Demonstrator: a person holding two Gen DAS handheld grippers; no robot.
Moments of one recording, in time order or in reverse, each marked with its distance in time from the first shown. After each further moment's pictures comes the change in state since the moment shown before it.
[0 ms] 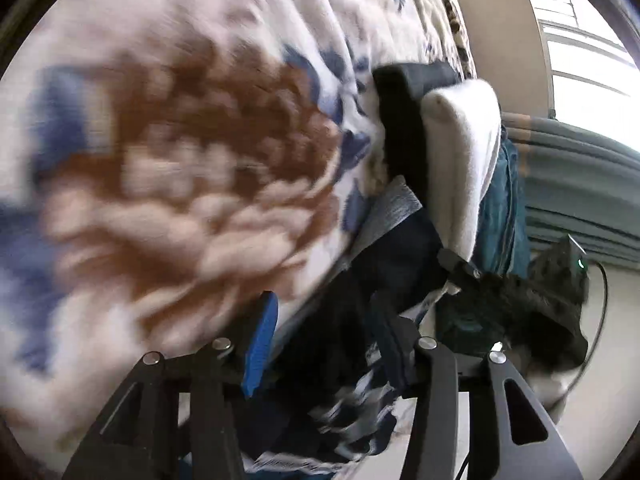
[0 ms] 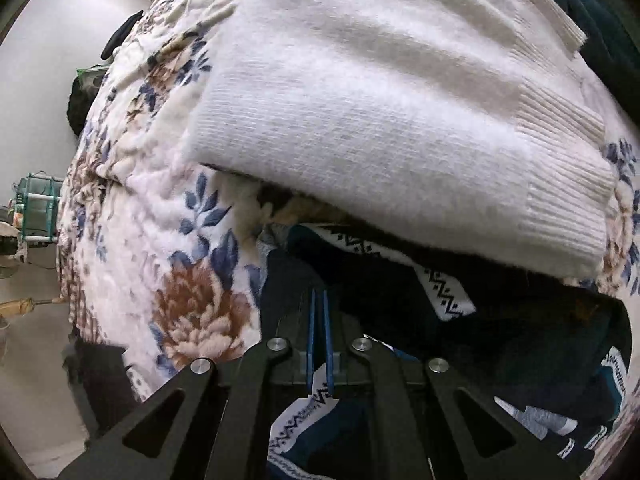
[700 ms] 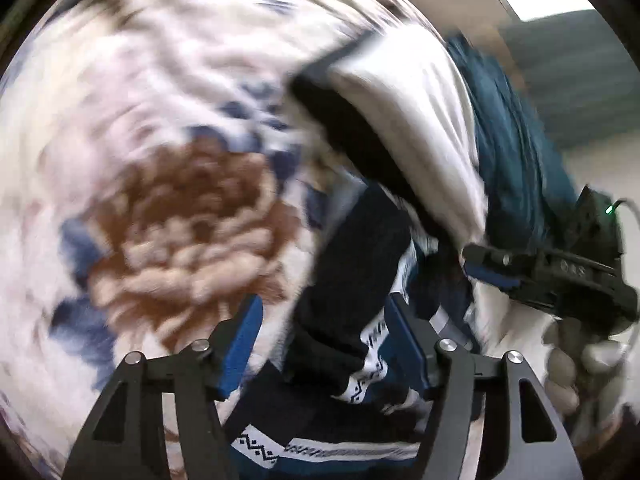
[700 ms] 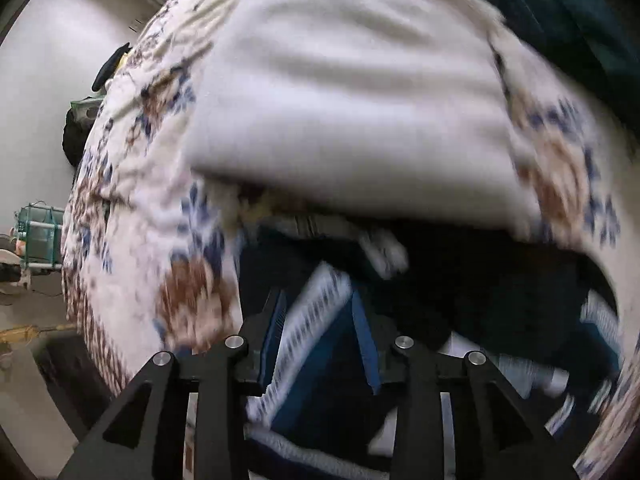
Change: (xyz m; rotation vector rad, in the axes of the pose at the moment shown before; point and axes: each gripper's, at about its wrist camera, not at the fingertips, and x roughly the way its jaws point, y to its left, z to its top) left arm -0.008 -0.084 -0.042 0.527 -0.025 0.287; right arm -0.041 -0.047 -0.064 0.106 -0.036 -0.017
